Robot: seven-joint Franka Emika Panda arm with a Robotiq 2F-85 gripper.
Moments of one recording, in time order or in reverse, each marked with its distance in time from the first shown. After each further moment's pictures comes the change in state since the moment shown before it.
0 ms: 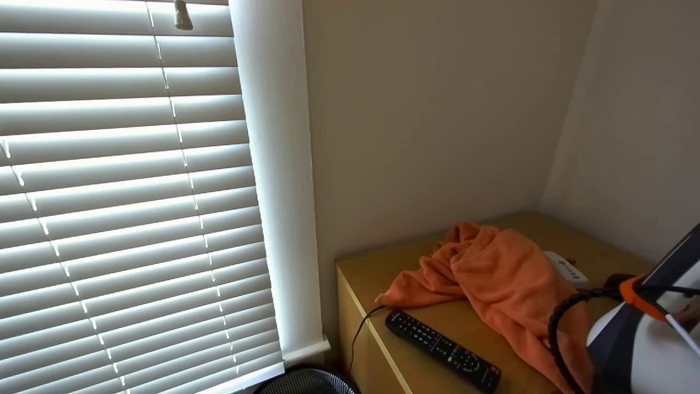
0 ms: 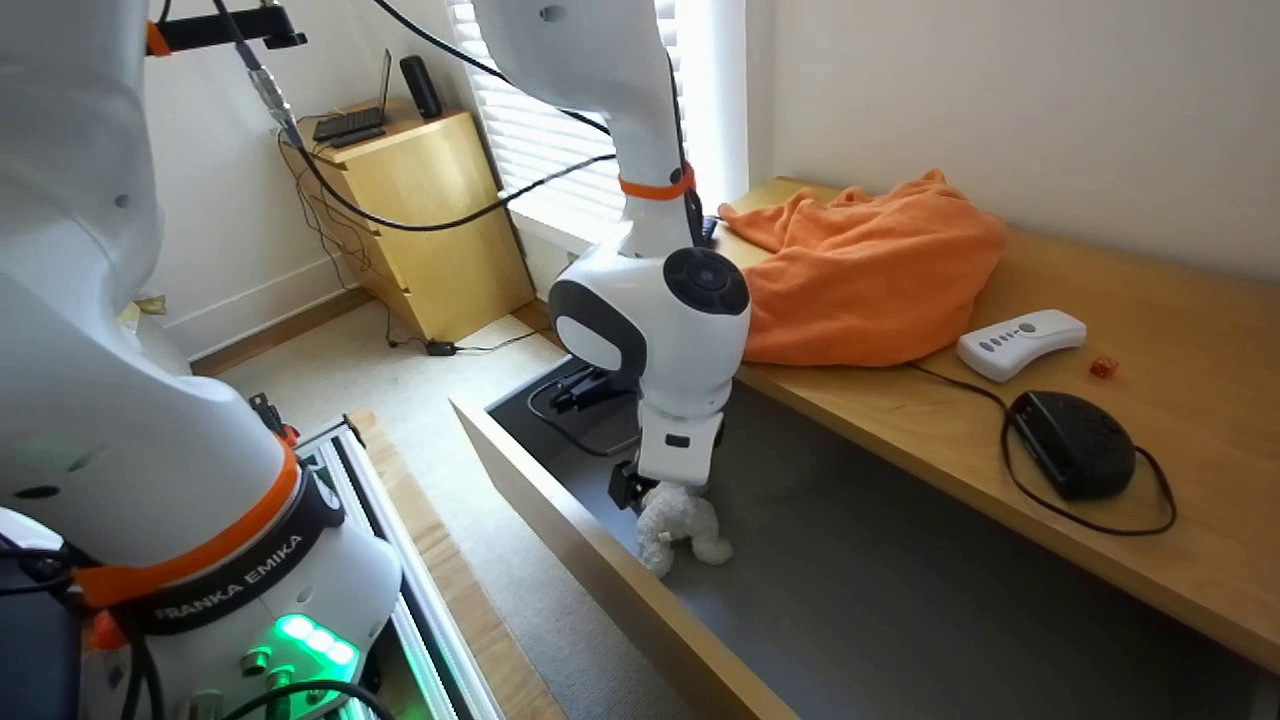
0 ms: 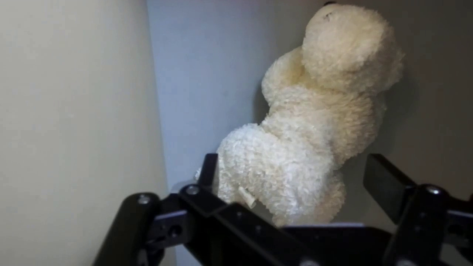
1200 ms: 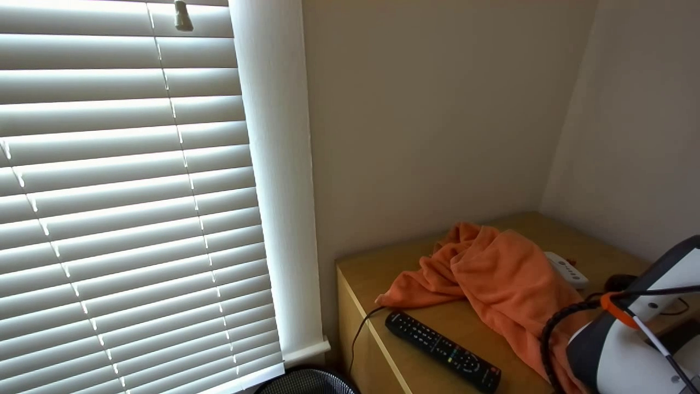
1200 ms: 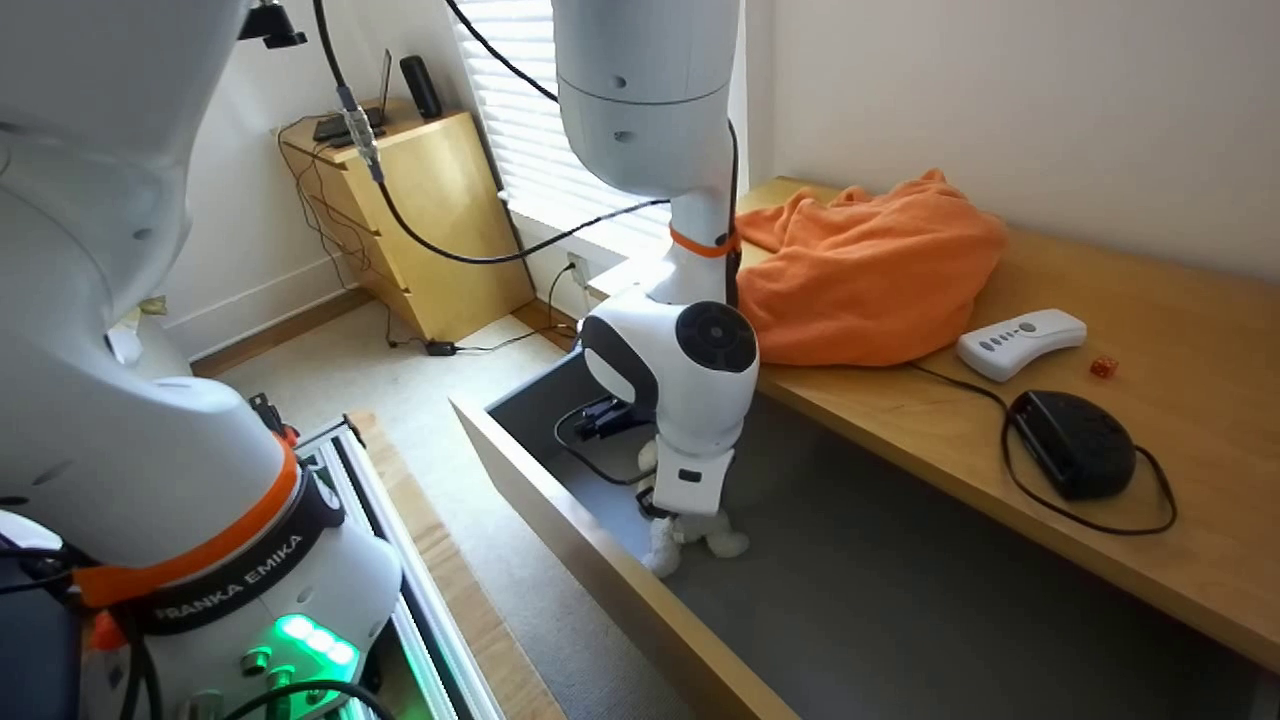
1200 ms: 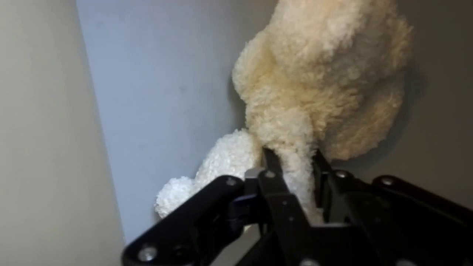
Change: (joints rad) arm -0.184 0.223 0.153 0.150 0.090 0.163 -0.133
